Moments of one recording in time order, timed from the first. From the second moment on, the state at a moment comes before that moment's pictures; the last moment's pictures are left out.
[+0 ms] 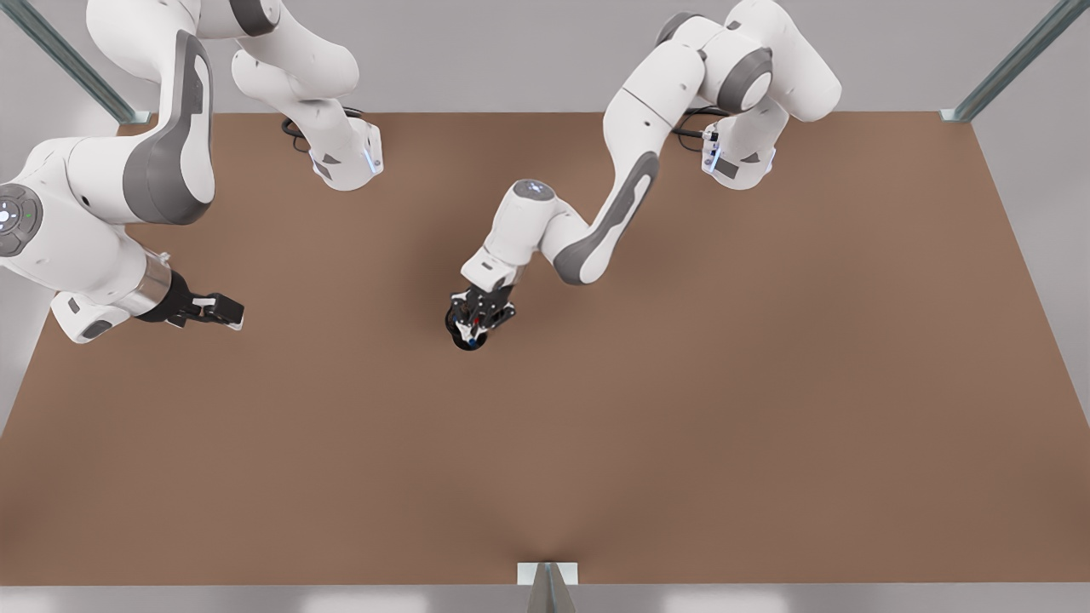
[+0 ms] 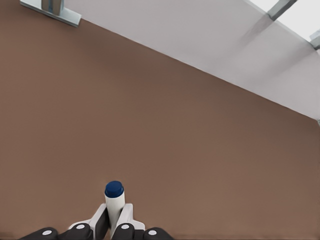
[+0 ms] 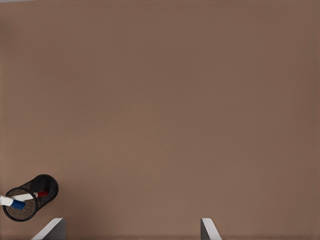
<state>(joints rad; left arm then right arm) -1.04 0.77 0.18 -1.45 0.19 2.88 -1.26 0.05 0.23 -0.03 -1.37 0.02 1.55 0.07</state>
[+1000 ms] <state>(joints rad) -0.04 0.22 -0.12 -1.35 0.03 1.68 -0.50 0.07 0.23 -0.03 -1.38 0.02 1.54 0.08</state>
